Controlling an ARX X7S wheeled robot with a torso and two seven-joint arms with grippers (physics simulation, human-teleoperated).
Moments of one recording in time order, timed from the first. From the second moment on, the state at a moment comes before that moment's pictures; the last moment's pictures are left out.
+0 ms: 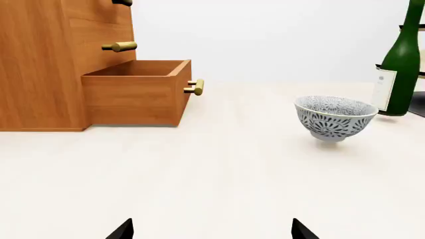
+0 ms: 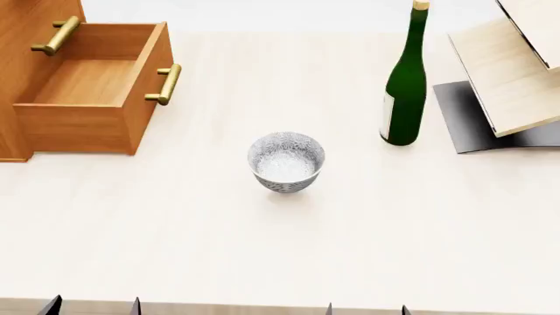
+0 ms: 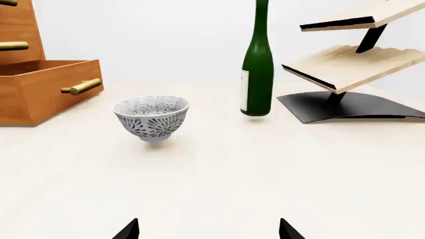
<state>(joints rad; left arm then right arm) 0.00 0.00 0.00 0.00 0.00 0.00 0.00 0.00 0.00 0.00 0.00 0.00 0.00 0.00</state>
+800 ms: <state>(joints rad) 0.00 -0.08 0.03 0.17 -0.17 -0.06 -0.11 -0.04 0.09 -0.07 -0.18 0.07 -0.04 0.12</state>
